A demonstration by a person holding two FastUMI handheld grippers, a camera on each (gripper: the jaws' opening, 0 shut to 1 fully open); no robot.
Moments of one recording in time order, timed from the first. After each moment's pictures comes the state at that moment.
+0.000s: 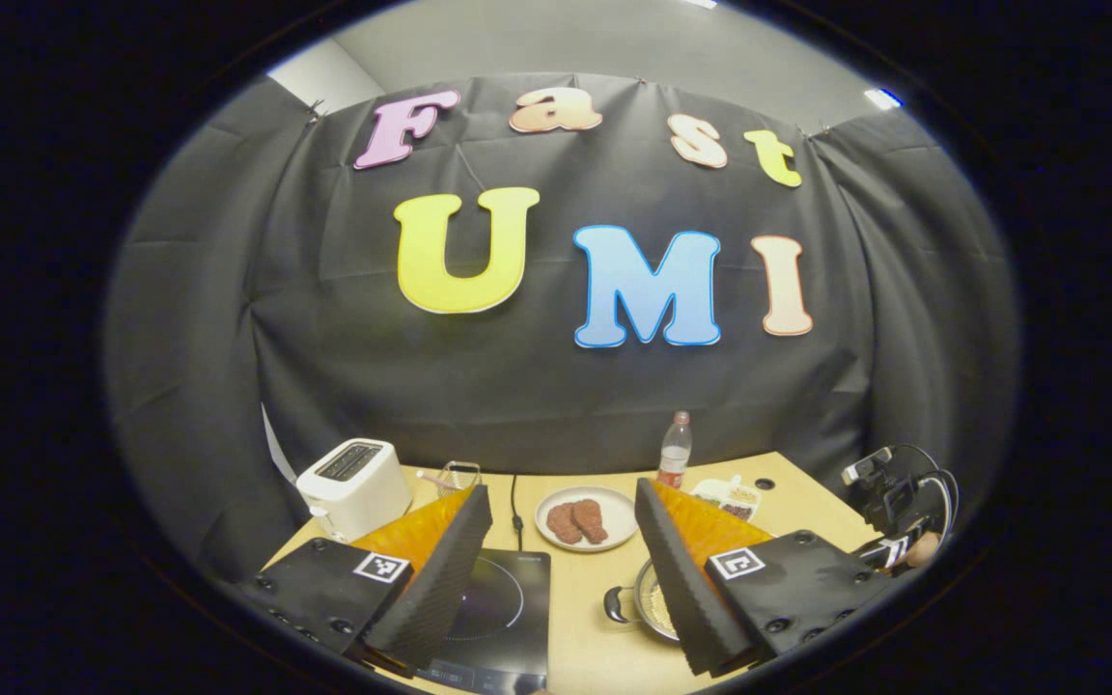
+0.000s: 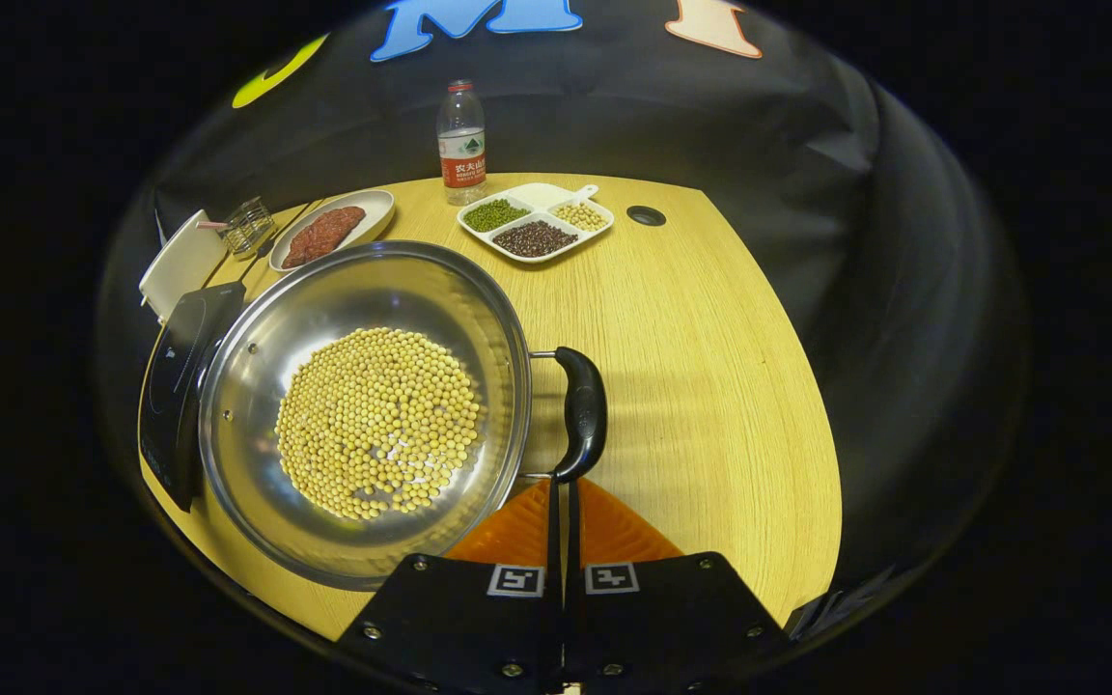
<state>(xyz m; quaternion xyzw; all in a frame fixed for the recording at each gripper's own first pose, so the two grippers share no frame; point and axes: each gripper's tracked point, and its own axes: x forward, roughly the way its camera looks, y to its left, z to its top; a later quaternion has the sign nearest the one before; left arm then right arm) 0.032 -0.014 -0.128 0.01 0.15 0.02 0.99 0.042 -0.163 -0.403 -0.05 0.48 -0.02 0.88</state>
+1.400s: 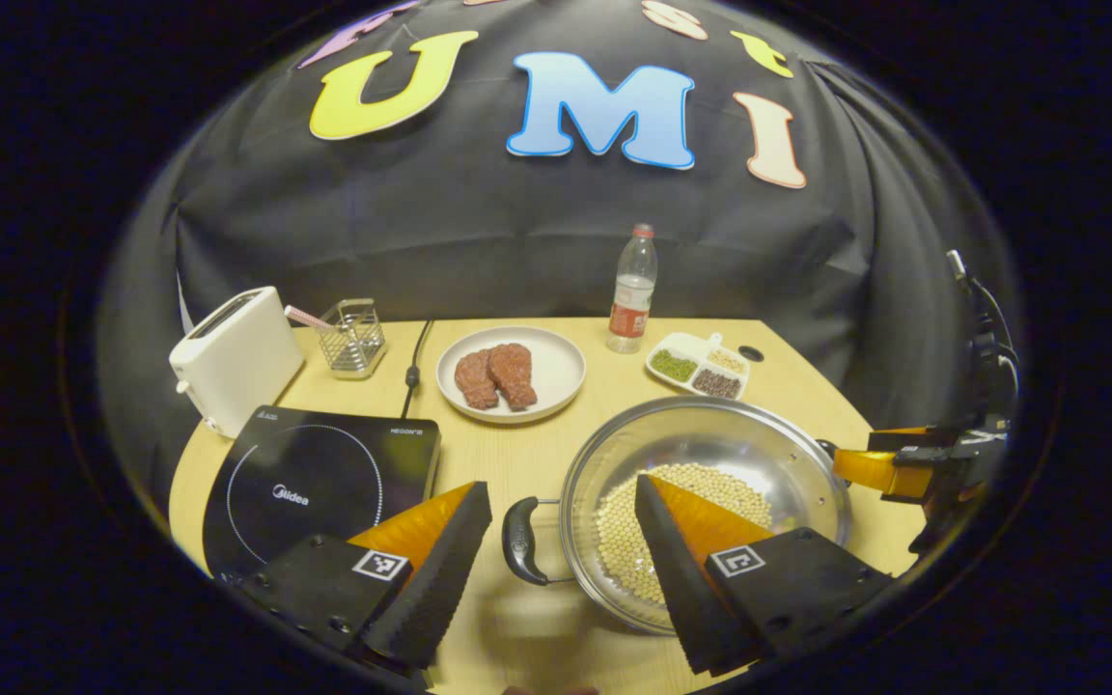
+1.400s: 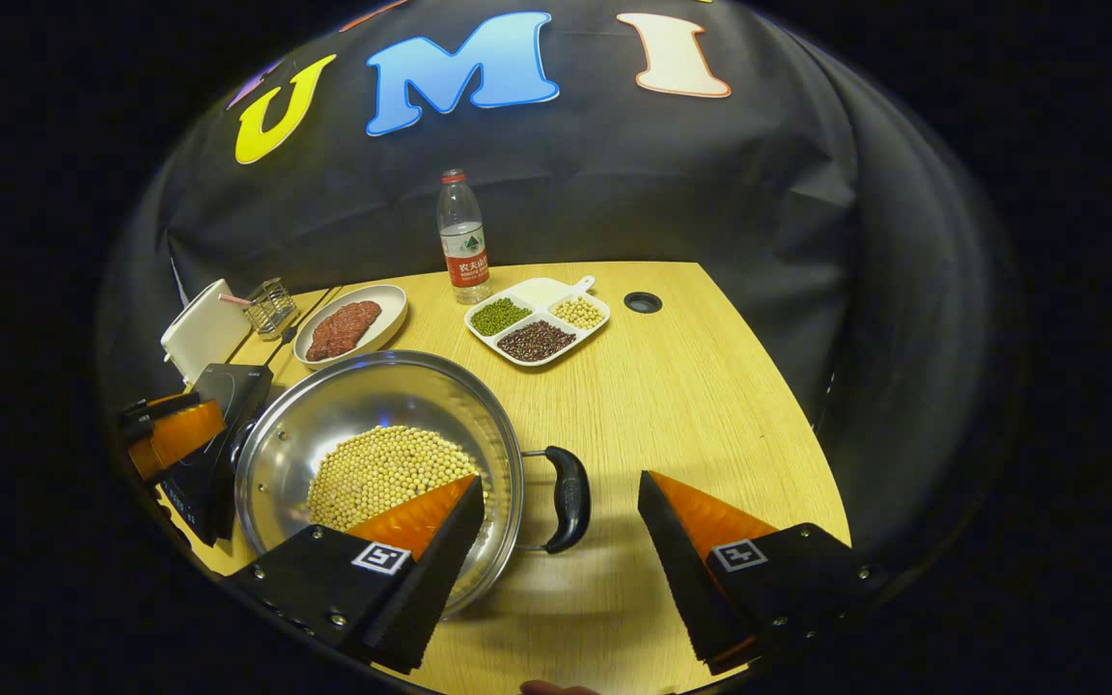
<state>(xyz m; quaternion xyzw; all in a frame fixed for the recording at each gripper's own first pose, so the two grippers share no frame) 0.077 -0.106 -0.384 -0.01 0.36 -0.03 0.93 0.089 -0.167 -0.368 -0.01 0.36 0.01 0.93</state>
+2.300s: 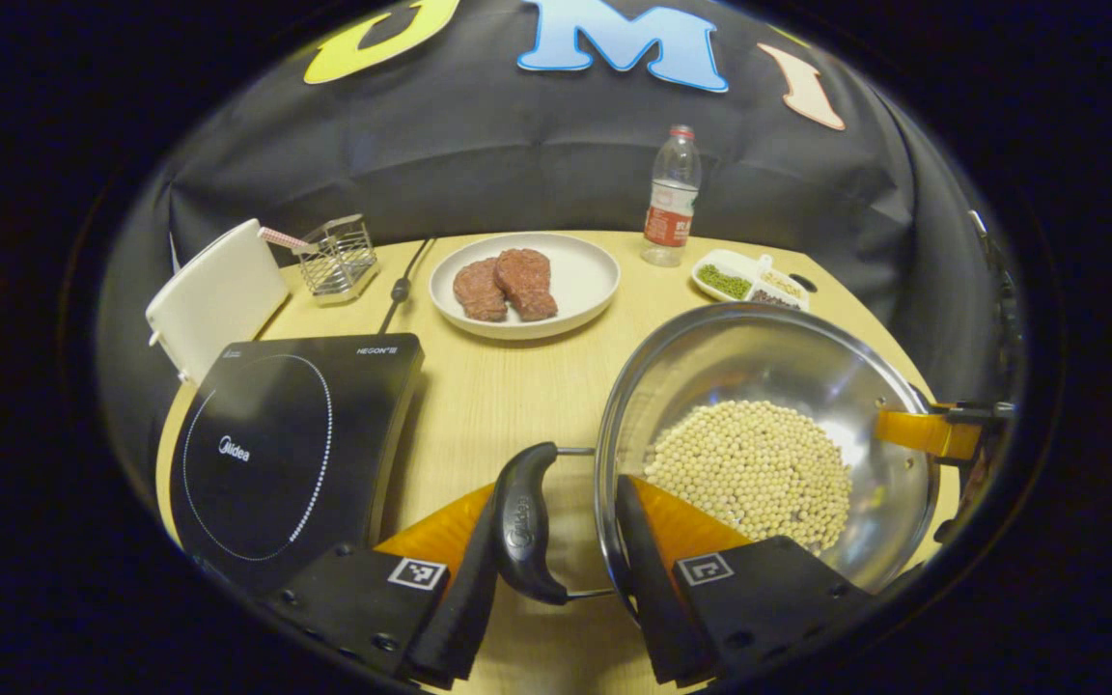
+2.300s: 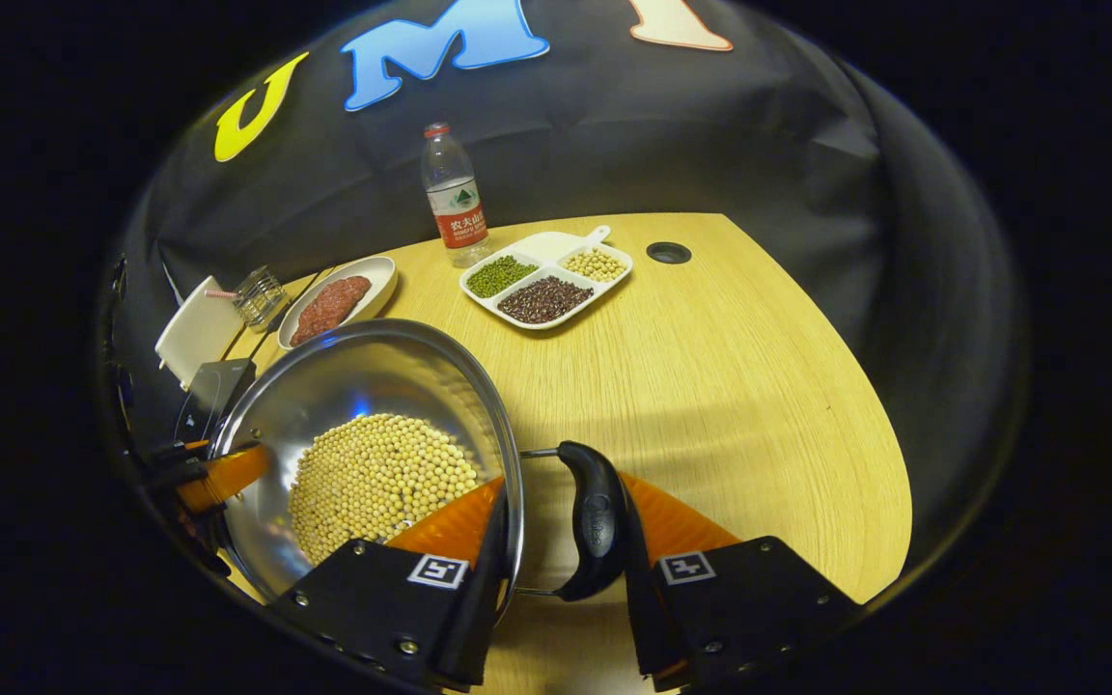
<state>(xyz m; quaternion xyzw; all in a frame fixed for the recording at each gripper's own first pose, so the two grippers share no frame) 0.085 -0.094 -0.474 0.00 0.44 -0.01 0.90 0.107 -0.155 -0.420 0.03 0.41 0.02 0.91</state>
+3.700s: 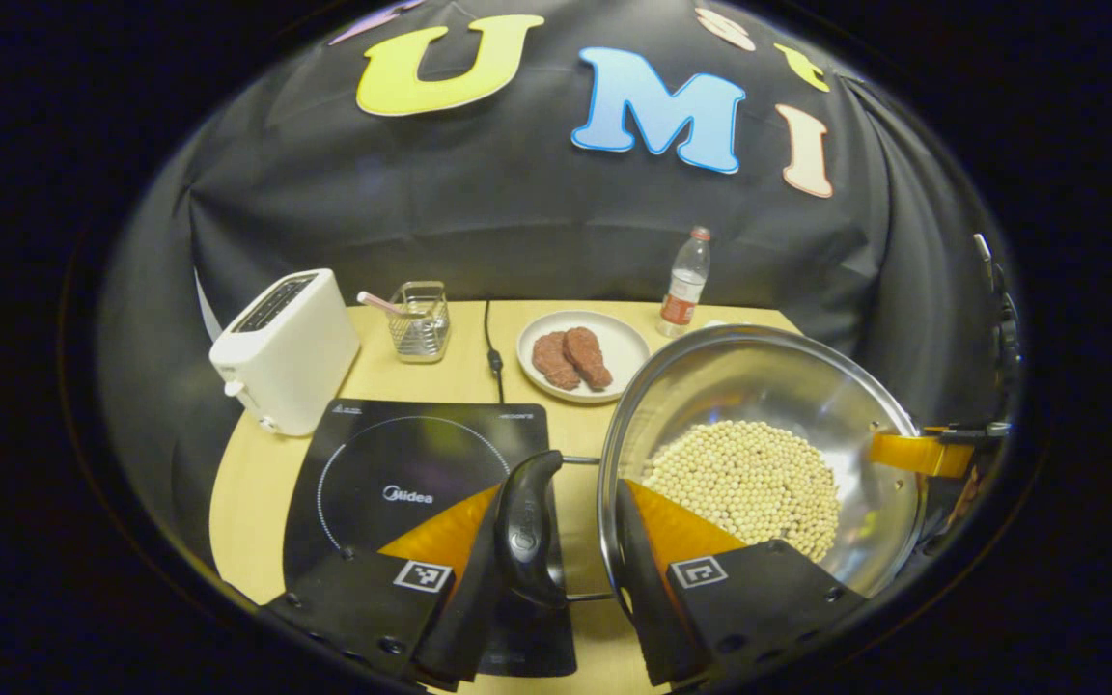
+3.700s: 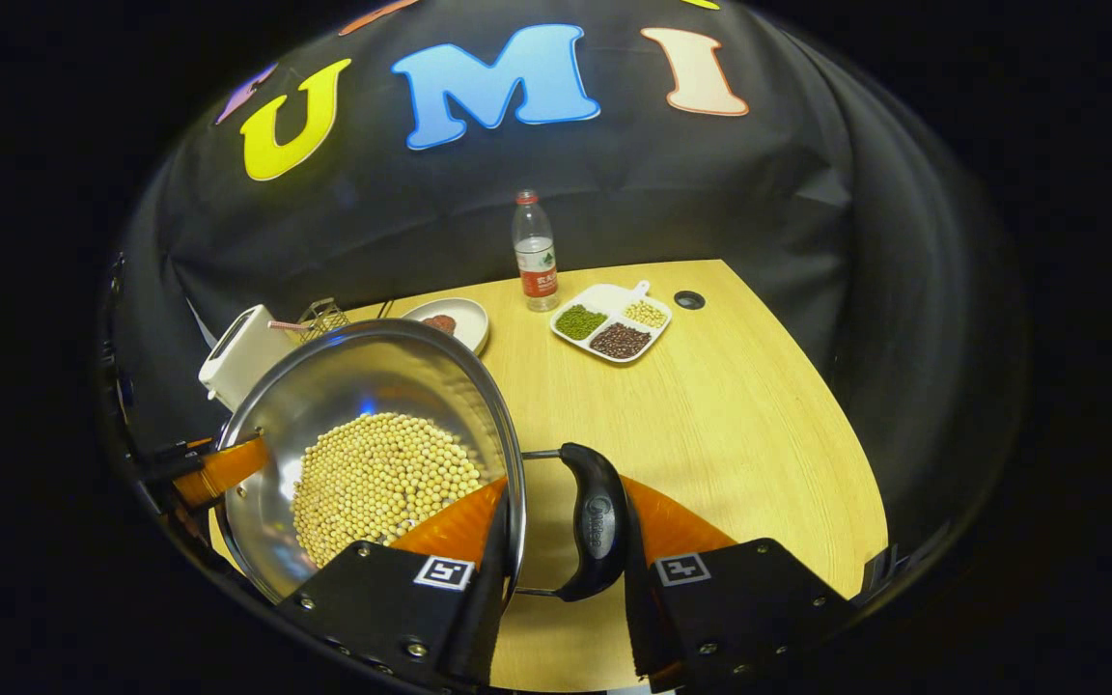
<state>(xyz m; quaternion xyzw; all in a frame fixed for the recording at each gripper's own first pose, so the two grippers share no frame) 0.039 0.026 -0.330 -0.03 0.39 -0.04 0.92 0.030 -0.031 -0.291 0.03 0.38 -0.01 0.92</state>
